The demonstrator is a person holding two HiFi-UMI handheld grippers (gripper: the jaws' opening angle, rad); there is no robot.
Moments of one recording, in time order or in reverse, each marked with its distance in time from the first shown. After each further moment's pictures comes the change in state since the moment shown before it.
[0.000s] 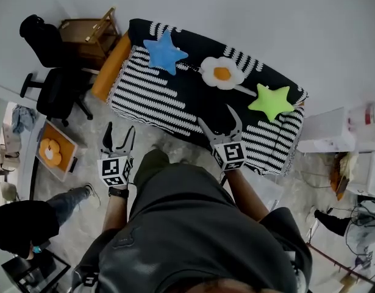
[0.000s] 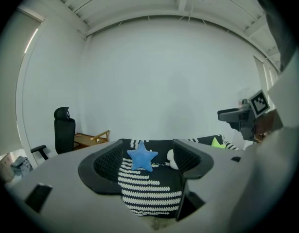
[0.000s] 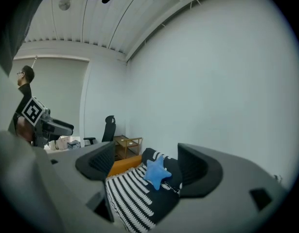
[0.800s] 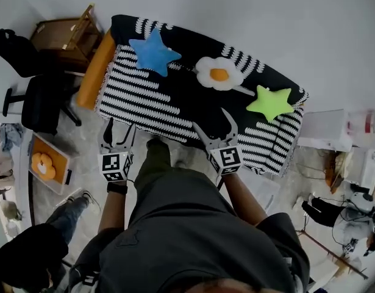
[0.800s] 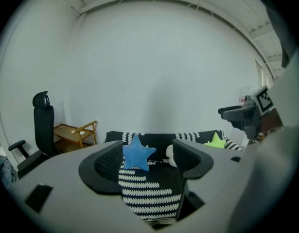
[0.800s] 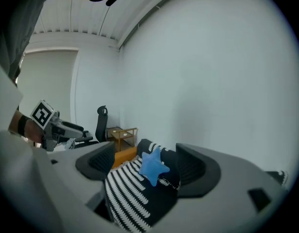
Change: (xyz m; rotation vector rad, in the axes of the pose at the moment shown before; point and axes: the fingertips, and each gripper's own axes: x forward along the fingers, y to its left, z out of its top) left arm 0.188 0.035 -0.026 -0.023 0.116 -0.114; right arm 0.135 -0.048 -0.040 0.033 0.115 -0.024
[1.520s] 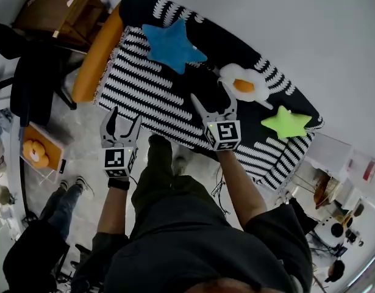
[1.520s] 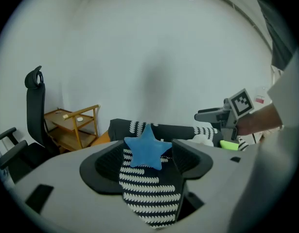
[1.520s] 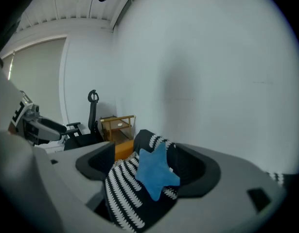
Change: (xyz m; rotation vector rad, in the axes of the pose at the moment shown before) left arm 0.179 0.114 -0.046 -0.083 0.122 0.020; right arm 0.307 -0.034 -0.057 0.018 0.132 0.061
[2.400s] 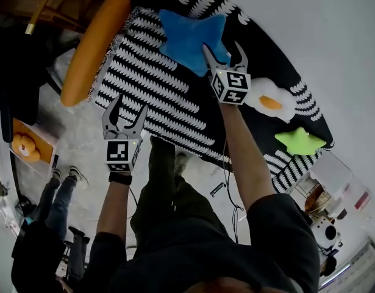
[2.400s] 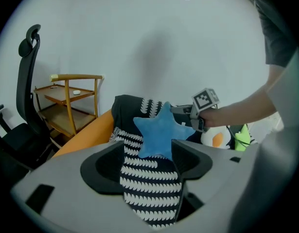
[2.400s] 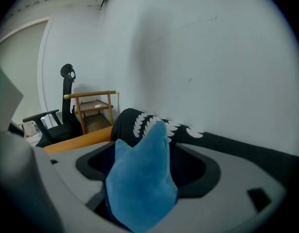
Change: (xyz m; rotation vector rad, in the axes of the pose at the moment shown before) left arm 0.169 0.110 -0.095 -0.083 0.132 -0.008; right arm 0.313 -0.067 -0.097 0.031 0.128 -0.053
